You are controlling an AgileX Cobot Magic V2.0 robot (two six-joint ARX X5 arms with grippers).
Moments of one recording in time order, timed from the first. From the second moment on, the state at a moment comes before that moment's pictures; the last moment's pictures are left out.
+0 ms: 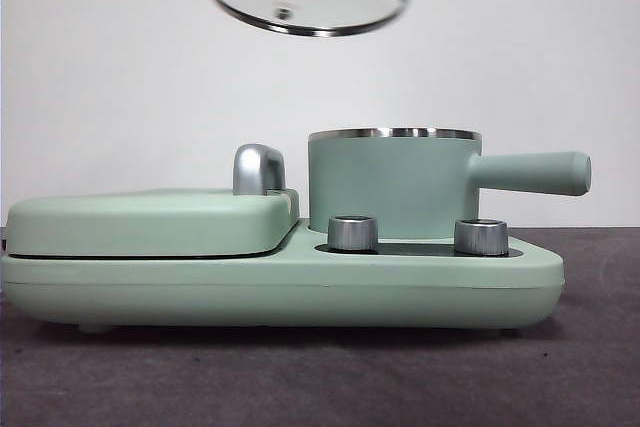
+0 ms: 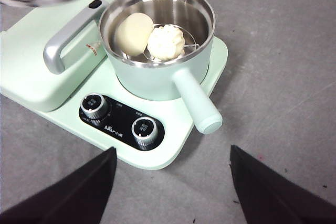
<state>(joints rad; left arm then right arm) -0.65 1.45 1.31 -0.23 0.28 0.14 0.48 0.61 0.91 -0.87 -0.05 0.08</state>
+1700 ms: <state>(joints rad) -0.68 1.80 1.31 0.16 0.22 0.09 0.48 0.61 0.91 -0.90 -0.03 0.09</state>
